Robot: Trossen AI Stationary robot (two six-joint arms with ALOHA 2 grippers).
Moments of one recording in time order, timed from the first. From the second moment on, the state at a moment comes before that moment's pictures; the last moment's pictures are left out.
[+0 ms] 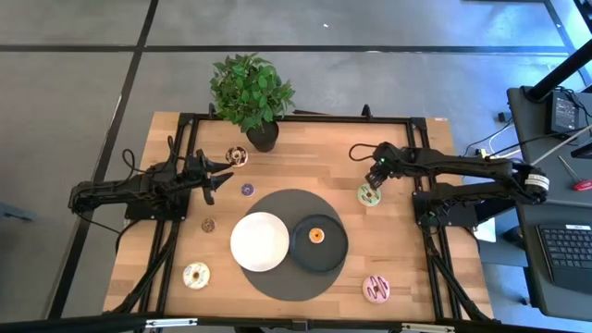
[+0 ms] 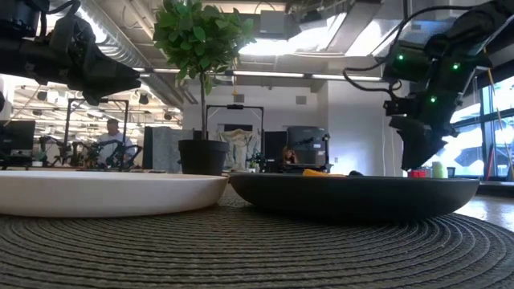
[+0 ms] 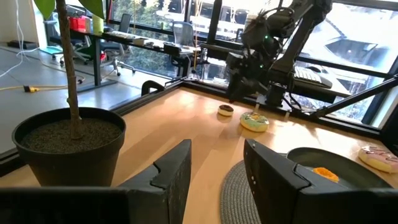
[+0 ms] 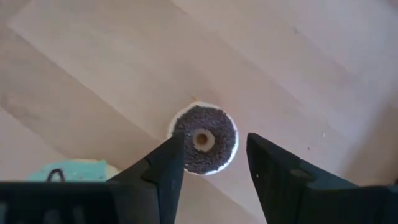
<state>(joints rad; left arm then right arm) 0.12 0.01 0.05 -0.08 -0.25 -0.20 -0.45 1.07 0.49 -0.57 0.27 0.42</state>
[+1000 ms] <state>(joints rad) 0.12 0.01 0.05 -0.08 -0.25 -0.20 -0.48 1.10 0.39 -0.44 0.28 0.49</state>
